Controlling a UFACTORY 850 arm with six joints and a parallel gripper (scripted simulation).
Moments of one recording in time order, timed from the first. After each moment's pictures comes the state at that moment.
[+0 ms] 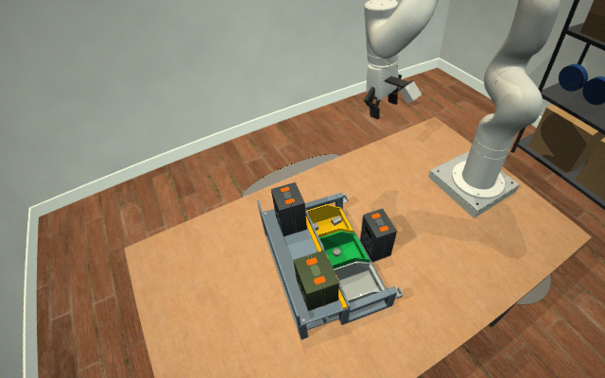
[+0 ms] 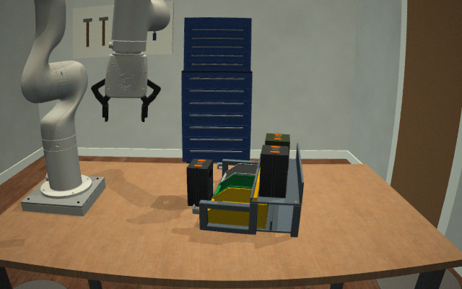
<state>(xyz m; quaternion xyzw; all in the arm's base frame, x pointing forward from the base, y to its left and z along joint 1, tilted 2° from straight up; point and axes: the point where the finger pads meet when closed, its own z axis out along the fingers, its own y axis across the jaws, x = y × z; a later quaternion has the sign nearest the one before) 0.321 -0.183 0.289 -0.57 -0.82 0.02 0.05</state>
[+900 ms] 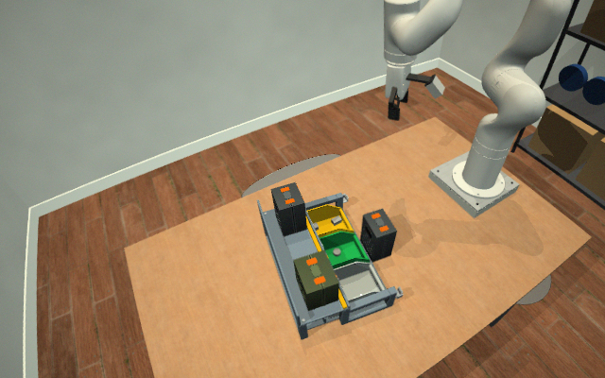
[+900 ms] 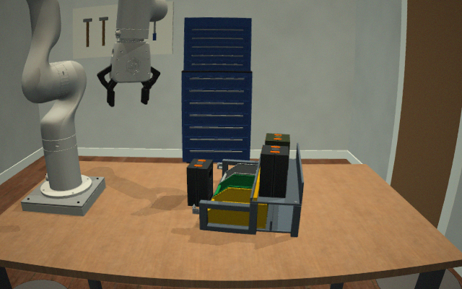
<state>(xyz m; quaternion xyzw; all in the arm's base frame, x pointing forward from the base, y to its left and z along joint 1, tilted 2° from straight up) 0.311 -0.128 0.317 -0.43 -0.90 0.02 0.04</state>
